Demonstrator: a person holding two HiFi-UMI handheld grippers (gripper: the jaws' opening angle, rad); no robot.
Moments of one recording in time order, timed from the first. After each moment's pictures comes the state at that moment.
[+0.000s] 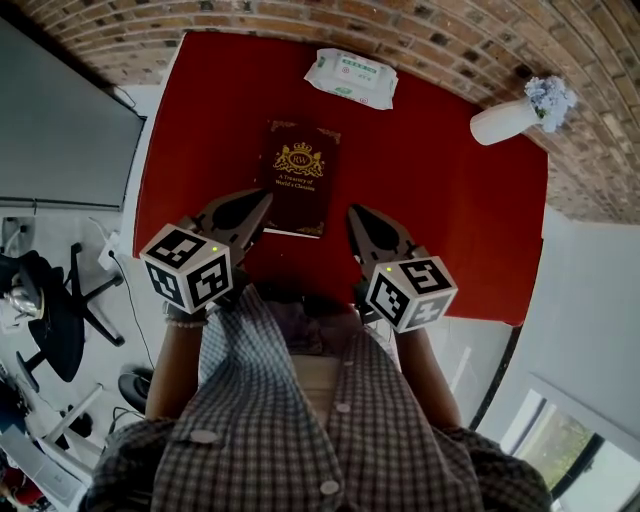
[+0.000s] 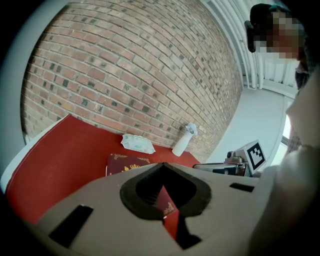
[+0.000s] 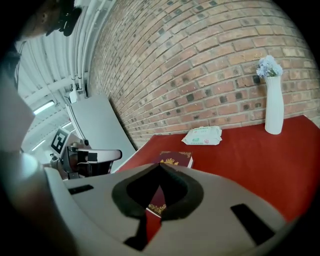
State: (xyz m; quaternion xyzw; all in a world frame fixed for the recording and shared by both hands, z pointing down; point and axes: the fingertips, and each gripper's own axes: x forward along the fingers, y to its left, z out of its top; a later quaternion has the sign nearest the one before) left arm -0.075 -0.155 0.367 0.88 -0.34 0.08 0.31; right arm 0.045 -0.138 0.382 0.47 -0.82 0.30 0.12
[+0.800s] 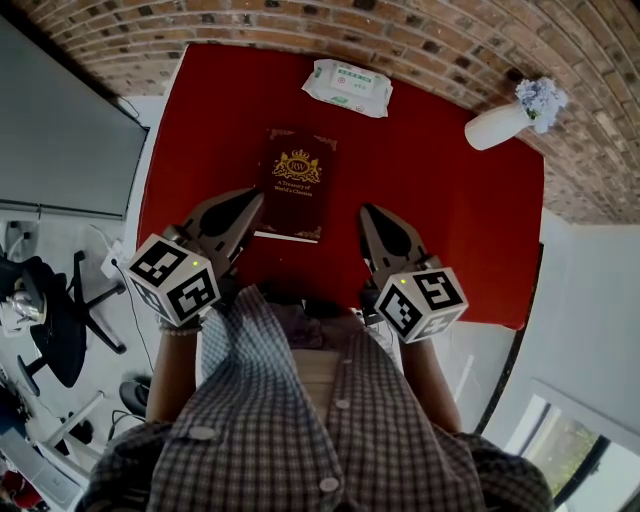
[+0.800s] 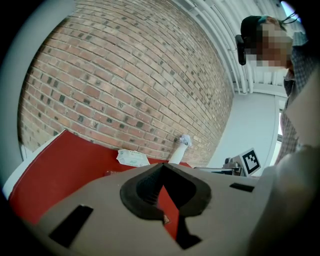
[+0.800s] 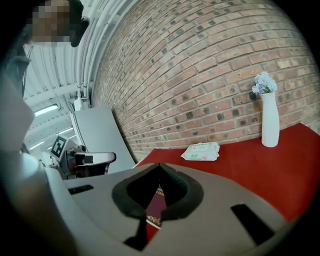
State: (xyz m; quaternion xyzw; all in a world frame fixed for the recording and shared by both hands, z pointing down) left arm -0.084 -0.152 0.320 0.90 -0.34 0.03 0.27; right arm 0.062 -0.138 0.341 0.50 -0.83 0.25 0.06
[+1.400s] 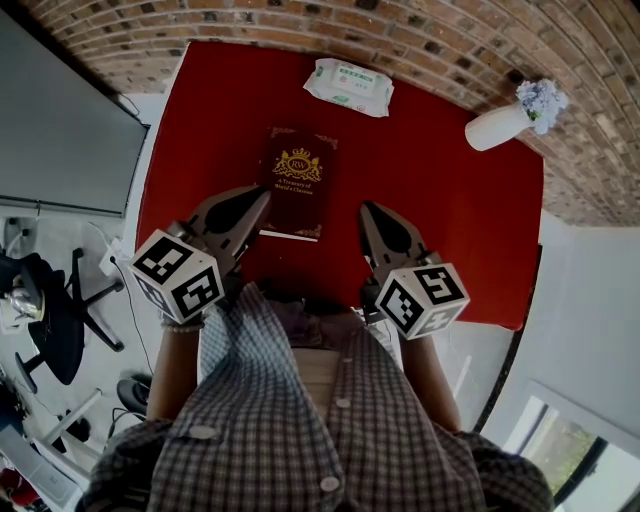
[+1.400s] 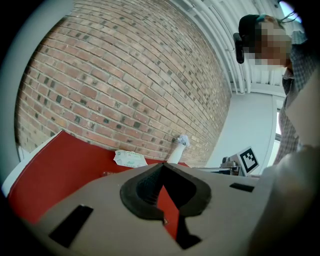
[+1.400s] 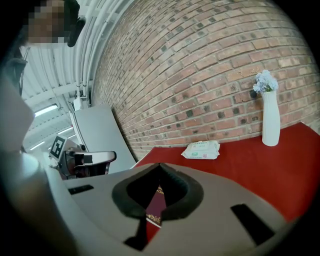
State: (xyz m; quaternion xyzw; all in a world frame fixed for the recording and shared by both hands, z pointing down) left arm -0.075 -0.150 0.317 0.91 -0.33 0.03 0.26; right arm 0.061 -0.139 0.342 0.49 -0.83 0.26 0.07
